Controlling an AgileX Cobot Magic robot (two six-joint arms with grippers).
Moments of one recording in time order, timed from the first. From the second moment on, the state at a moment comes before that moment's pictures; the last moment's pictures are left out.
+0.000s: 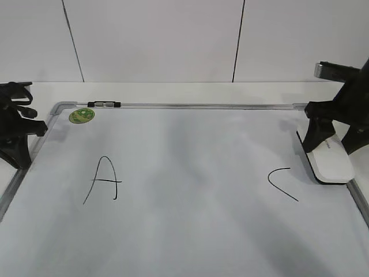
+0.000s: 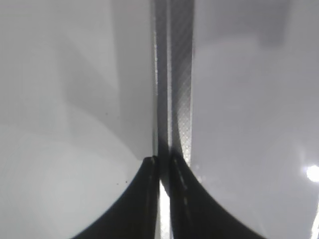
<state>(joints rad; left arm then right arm) -0.03 2.02 -1.36 -0.14 0.99 0.06 -0.02 1.90 -1.39 0.24 1.08 -0.14</state>
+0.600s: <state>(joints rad) -0.03 2.02 -1.36 -0.14 0.99 0.06 -0.02 1.90 -1.39 0.19 1.09 -0.14</state>
